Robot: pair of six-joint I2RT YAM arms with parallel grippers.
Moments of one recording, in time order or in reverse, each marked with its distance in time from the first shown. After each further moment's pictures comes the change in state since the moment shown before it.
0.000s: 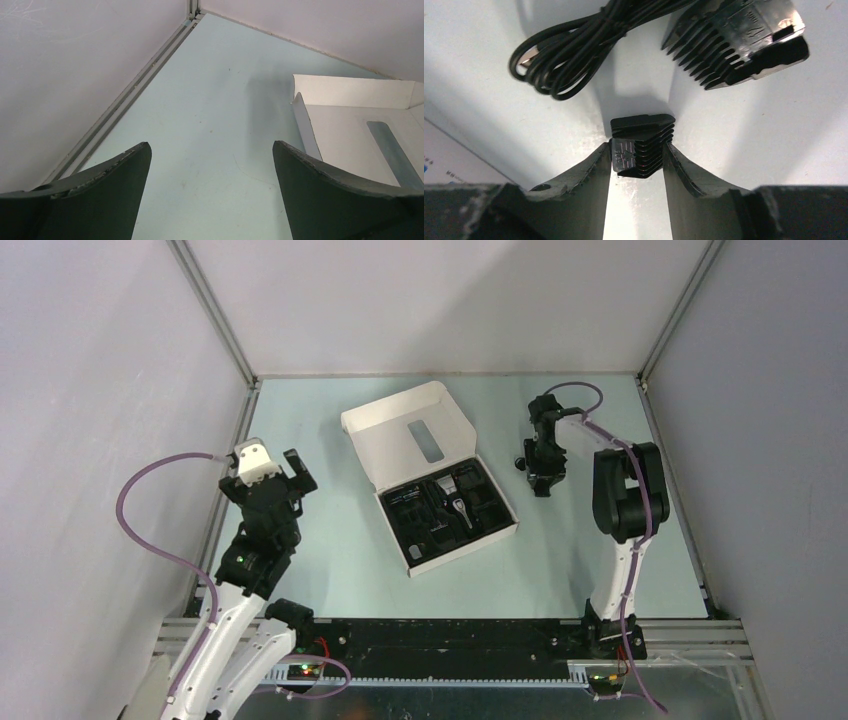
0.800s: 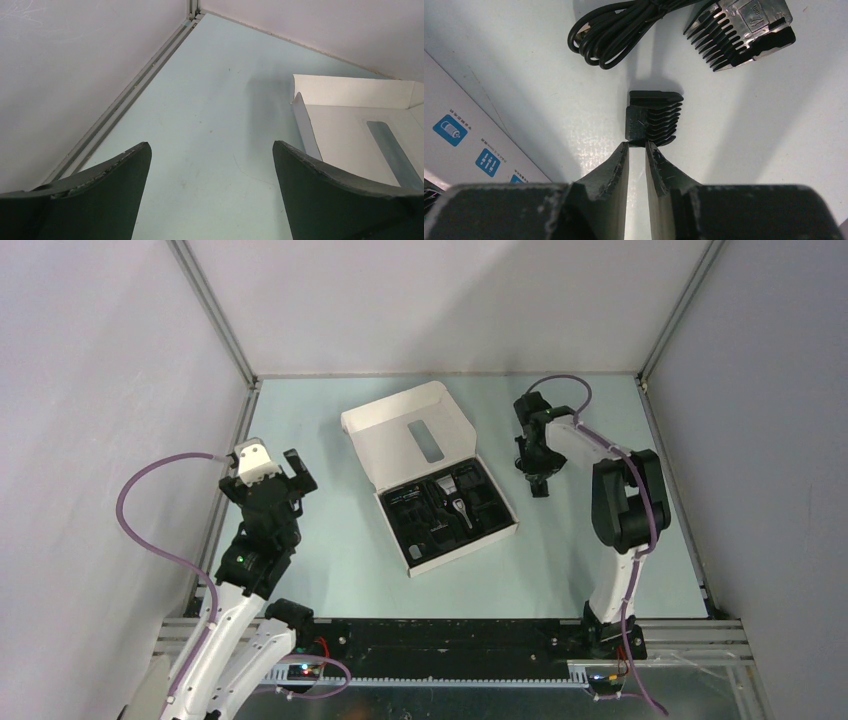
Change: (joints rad) left arm -0.001 0.000 0.000 0.000 0.000 0.000; right arm 0.092 -0.076 0.000 -0.024 0.085 -0.010
